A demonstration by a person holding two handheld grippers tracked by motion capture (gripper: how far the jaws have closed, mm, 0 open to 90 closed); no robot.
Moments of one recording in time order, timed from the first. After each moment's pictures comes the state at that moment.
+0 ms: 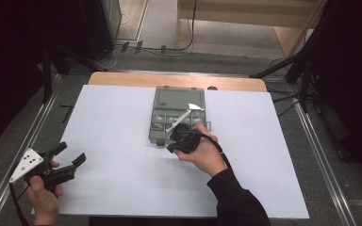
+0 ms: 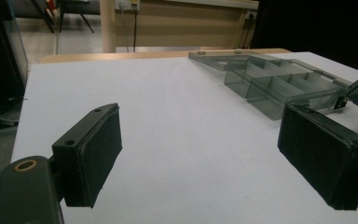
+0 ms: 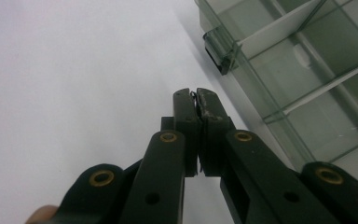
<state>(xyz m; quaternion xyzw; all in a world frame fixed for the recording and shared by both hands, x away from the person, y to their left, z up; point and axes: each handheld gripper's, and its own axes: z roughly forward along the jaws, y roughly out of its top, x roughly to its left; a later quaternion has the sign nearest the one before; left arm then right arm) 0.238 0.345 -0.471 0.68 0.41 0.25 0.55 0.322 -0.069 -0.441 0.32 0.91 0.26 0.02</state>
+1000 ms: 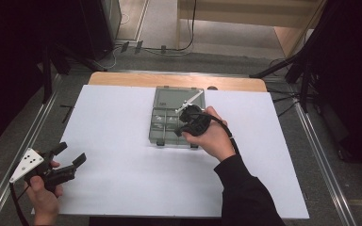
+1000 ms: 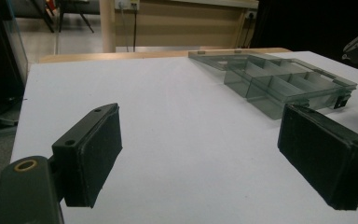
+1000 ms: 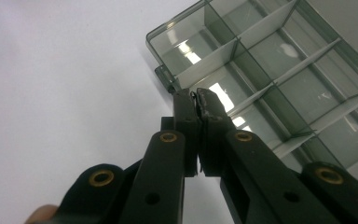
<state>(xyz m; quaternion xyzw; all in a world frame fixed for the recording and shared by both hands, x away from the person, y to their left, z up) 0.238 0.345 -0.471 0.68 0.41 0.25 0.55 0.350 -0.096 -0.403 0.34 0.90 0.27 0.03</state>
